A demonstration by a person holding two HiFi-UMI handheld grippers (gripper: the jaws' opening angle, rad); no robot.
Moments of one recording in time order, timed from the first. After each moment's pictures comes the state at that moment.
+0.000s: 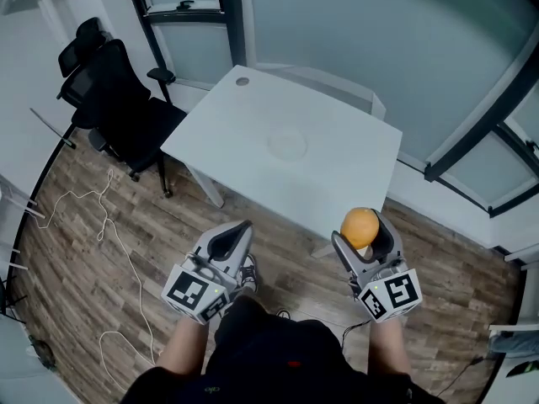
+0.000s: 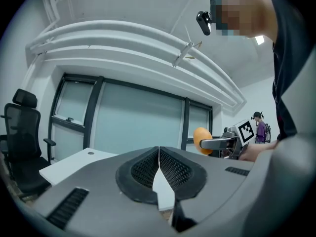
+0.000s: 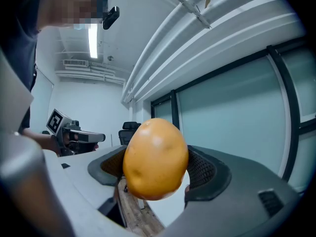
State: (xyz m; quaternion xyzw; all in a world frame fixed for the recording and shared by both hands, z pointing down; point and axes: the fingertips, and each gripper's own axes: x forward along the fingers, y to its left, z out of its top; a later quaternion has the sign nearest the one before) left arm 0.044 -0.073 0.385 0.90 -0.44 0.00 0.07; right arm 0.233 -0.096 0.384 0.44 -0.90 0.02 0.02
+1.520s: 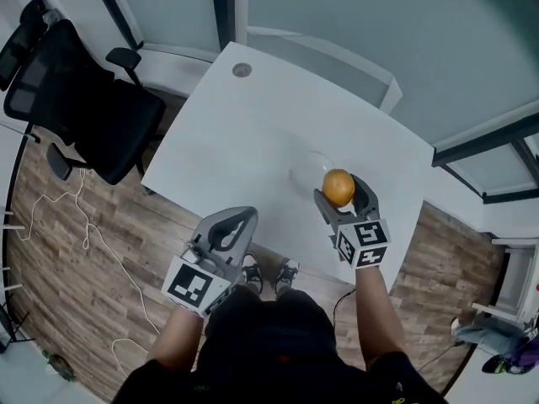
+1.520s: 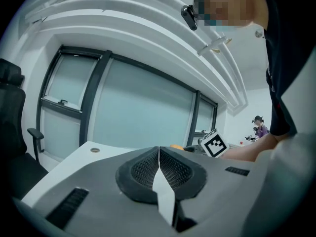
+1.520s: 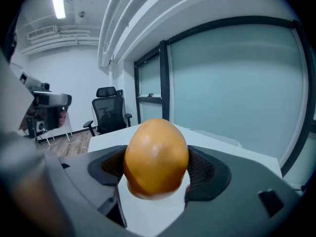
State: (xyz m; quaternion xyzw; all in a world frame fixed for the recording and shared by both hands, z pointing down) left arm -0.093 -0.401 0.468 0.91 -0.39 0.05 0.13; right arm 0.075 -0.475 0.560 0.49 -0.84 0.12 0.19
